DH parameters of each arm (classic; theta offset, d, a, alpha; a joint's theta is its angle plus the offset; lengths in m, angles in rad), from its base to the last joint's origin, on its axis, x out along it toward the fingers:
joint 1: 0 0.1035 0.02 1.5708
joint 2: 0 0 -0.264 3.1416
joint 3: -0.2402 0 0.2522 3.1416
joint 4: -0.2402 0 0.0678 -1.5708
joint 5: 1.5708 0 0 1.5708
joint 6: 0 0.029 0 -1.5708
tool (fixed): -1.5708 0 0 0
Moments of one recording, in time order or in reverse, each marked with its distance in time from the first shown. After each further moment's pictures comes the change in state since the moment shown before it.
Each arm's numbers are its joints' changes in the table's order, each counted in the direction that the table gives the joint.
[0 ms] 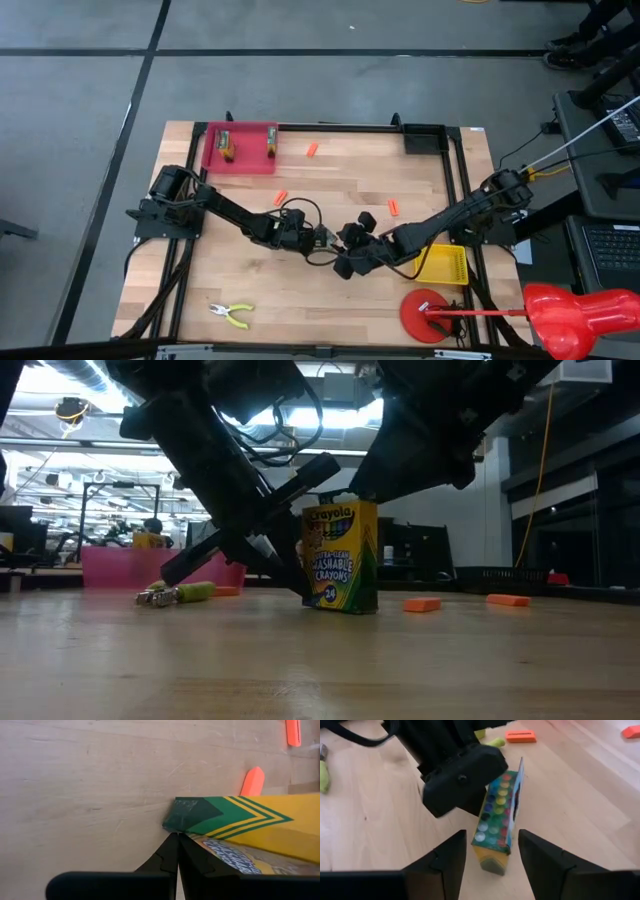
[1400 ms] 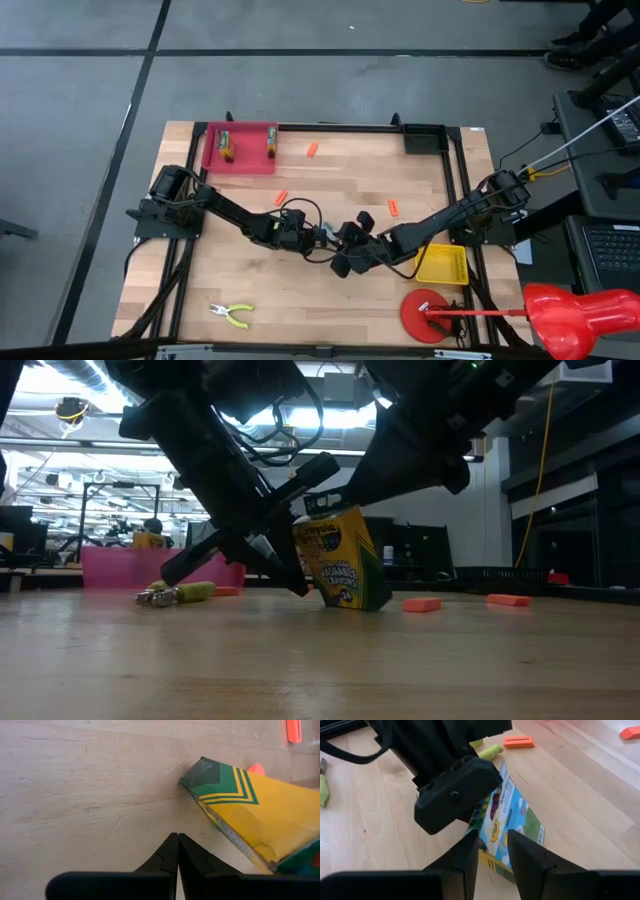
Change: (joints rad) left arm 0.000 0.000 0.000 0.000 -0.004 0.013; right arm -0.011 -0.019 0.000 0.048 -0.017 0.014
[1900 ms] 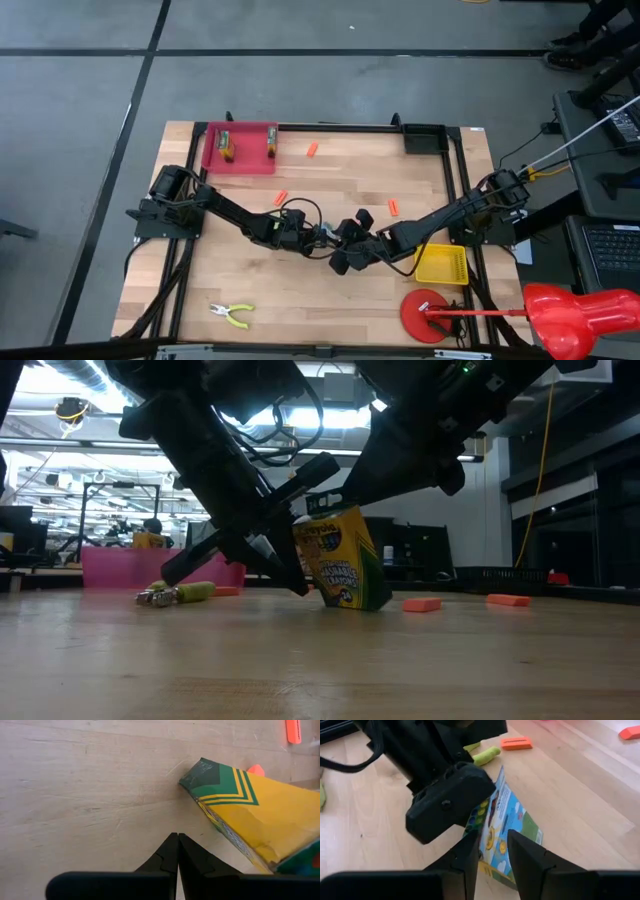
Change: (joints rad) left arm 0.000 0.000 0.000 0.000 0.003 0.001; right arm -0.019 0.000 0.000 0.008 0.015 -0.007
